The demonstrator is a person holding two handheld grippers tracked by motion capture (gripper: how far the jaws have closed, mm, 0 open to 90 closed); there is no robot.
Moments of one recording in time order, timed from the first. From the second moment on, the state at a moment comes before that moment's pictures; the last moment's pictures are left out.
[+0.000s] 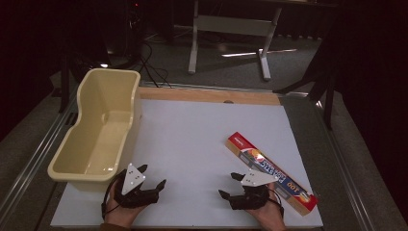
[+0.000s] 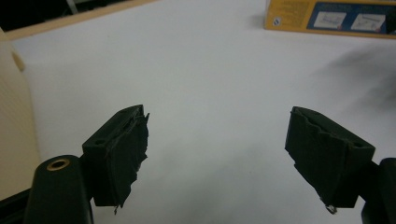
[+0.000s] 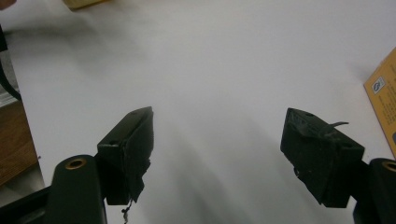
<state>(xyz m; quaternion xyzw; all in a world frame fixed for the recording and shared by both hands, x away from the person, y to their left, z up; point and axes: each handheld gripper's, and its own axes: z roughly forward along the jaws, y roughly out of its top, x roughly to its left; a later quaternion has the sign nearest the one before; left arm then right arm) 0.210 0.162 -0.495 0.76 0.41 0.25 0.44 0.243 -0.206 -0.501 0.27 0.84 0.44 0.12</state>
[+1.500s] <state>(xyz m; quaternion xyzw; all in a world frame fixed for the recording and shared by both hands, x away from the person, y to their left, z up) 0.206 0.162 -0.494 0.75 0.40 0.25 0.45 0.271 -0.246 -0.448 0.29 0.86 0.38 0.18</state>
